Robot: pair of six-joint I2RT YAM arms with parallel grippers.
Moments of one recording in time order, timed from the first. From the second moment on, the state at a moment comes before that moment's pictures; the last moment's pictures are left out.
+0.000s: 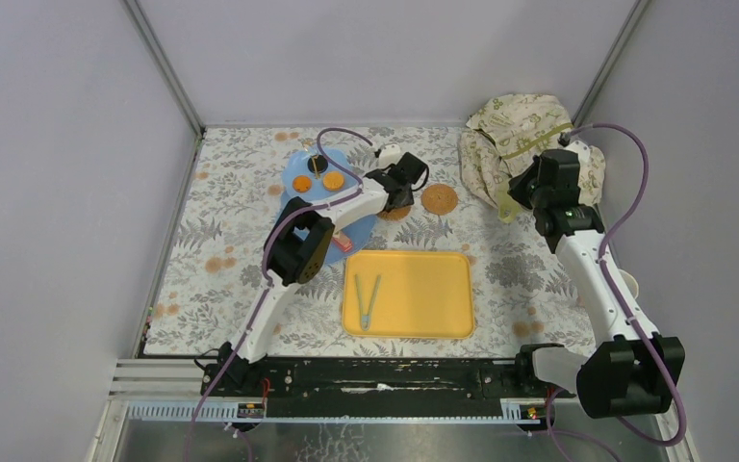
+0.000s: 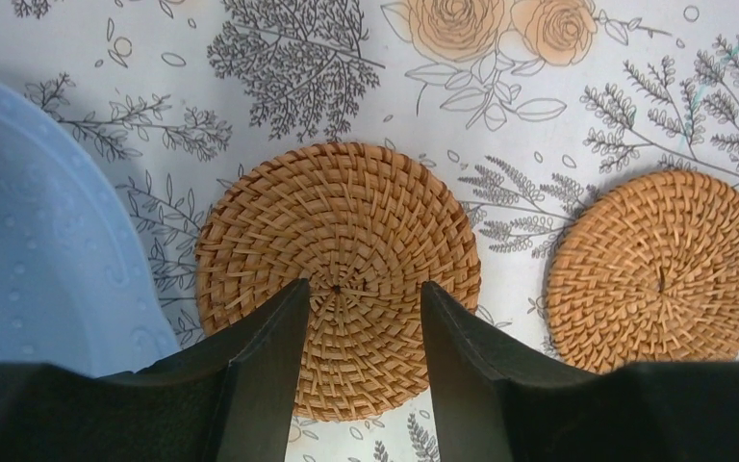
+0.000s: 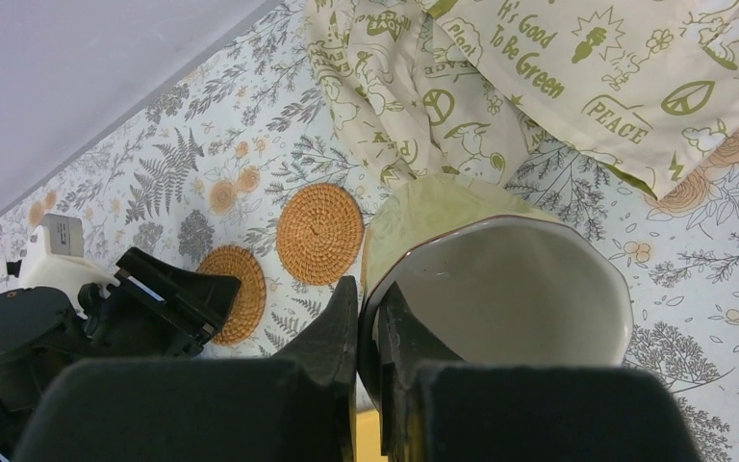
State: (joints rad) left arm -0.66 2.39 1.94 -0.51 -0.44 -0.77; right arm 0.07 1.19 1.01 -0.33 0.14 0.58
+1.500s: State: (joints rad) left arm -0.81 2.25 1.78 -0.45 -0.54 -0.75; right arm 0.07 1.12 0.98 -0.36 0.14 0.58
